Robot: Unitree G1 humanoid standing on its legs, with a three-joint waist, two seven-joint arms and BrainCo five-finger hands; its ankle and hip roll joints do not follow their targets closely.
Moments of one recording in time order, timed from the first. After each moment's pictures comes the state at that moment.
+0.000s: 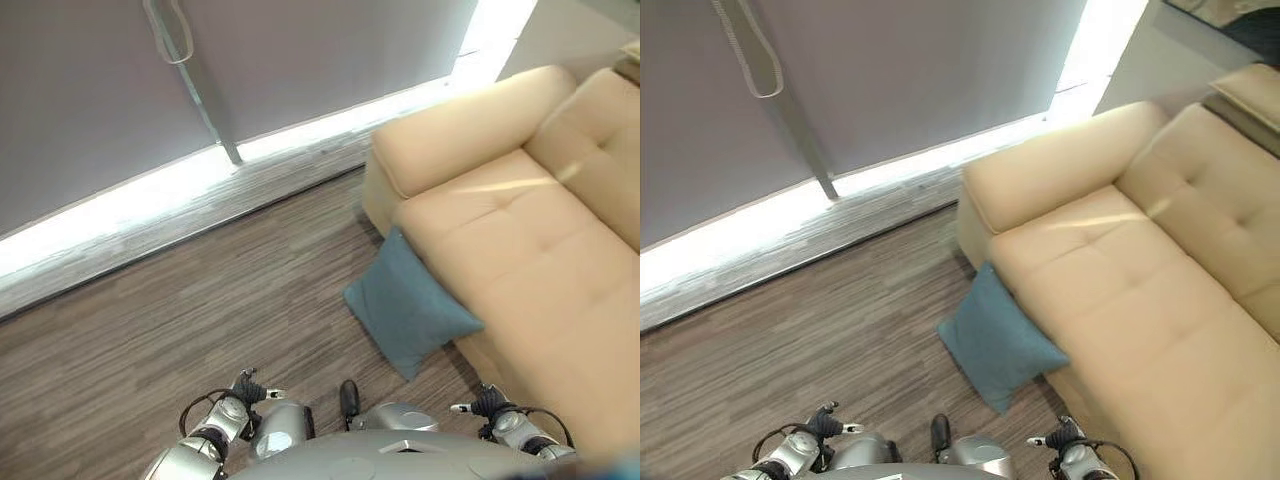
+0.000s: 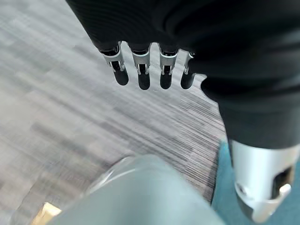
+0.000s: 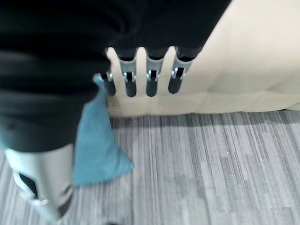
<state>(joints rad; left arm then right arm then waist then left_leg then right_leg) -0.09 0.26 -0.32 1.24 0.11 -0.02 0.15 -0.09 -0.27 0.28 1.29 -0.18 0.03 -0.19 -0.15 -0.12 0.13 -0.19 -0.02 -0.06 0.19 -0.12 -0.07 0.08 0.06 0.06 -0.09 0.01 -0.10</state>
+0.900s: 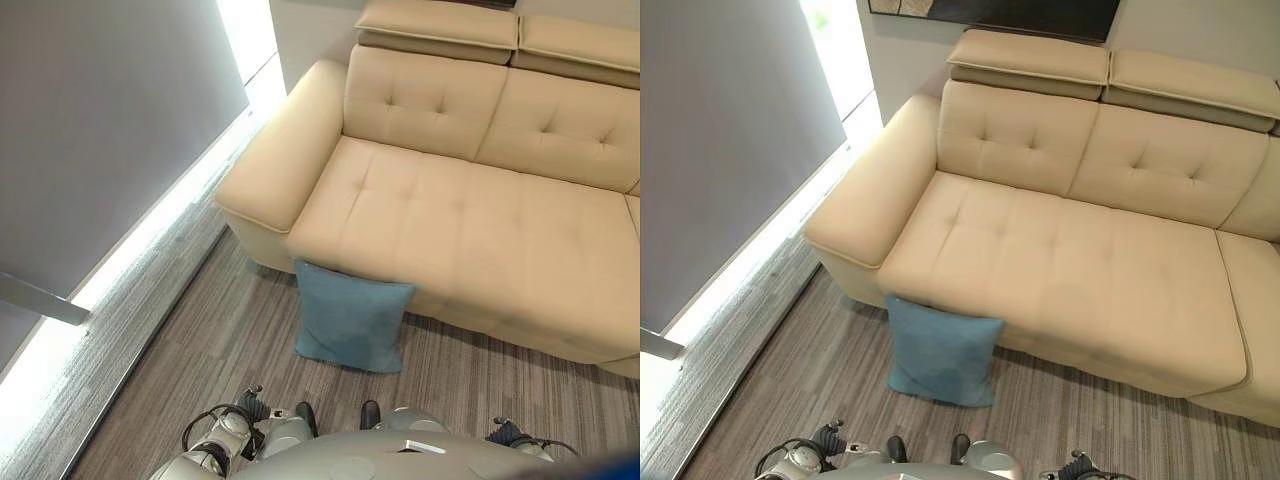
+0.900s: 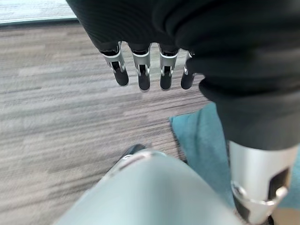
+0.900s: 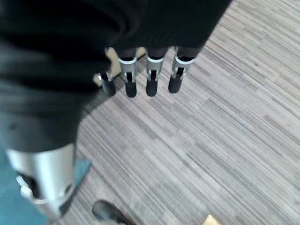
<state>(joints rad) -0.05 0.24 -0.33 1.24 0.10 -0.01 0.11 -0.01 -0.29 0.29 1.31 -0.17 0.04 -0.18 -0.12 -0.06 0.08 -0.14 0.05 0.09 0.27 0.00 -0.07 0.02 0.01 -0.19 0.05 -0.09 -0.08</state>
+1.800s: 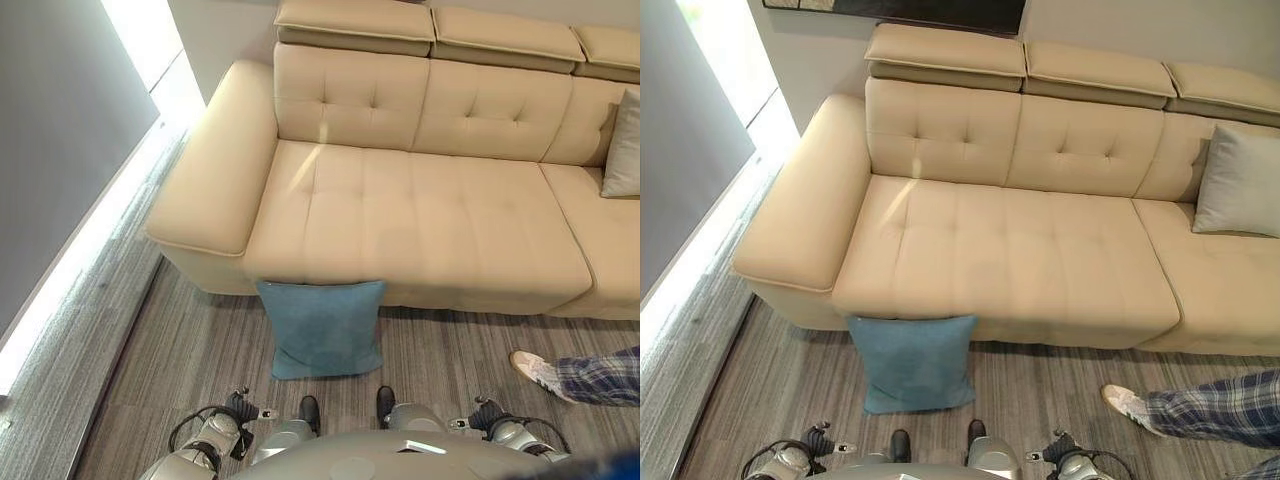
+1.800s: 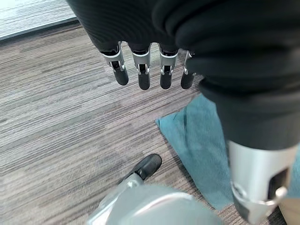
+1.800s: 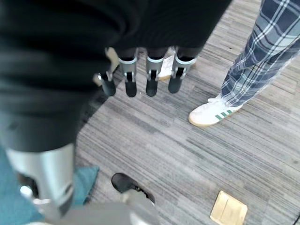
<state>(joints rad) -0.03 0.26 -0.30 1.28 0.10 -0.01 0.11 -0.04 -0.25 0.30 1.31 -0.18 0.03 -0.16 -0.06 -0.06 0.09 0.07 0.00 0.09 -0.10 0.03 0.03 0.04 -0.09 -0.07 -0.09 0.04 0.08</state>
